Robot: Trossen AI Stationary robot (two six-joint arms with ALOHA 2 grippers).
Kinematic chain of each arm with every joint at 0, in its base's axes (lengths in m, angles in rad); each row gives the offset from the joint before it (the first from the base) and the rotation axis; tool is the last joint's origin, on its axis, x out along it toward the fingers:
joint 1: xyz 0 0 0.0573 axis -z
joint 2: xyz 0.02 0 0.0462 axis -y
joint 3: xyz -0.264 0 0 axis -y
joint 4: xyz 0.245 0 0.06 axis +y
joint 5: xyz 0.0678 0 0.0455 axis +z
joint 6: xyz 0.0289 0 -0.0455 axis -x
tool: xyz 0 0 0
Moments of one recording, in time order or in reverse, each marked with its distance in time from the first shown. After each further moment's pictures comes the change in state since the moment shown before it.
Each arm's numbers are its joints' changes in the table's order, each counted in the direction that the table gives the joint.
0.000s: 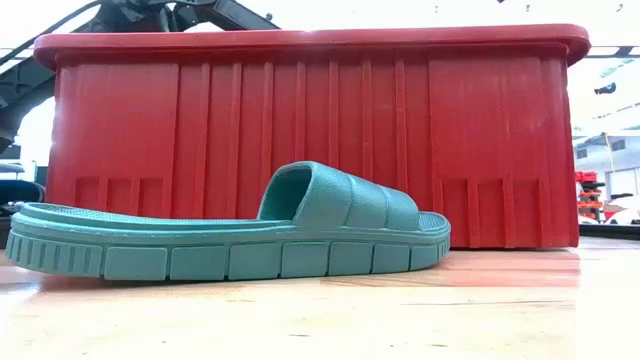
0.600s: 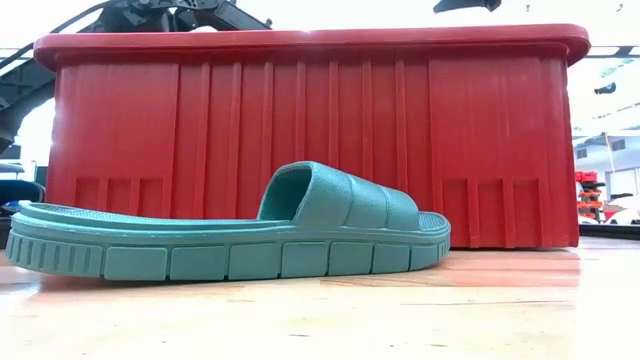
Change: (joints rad) left arm -0.023 -0.005 0.001 0.035 0.048 -0.071; right arm 0.000 -0.067 0.000 0.000 -0.021 -0.032
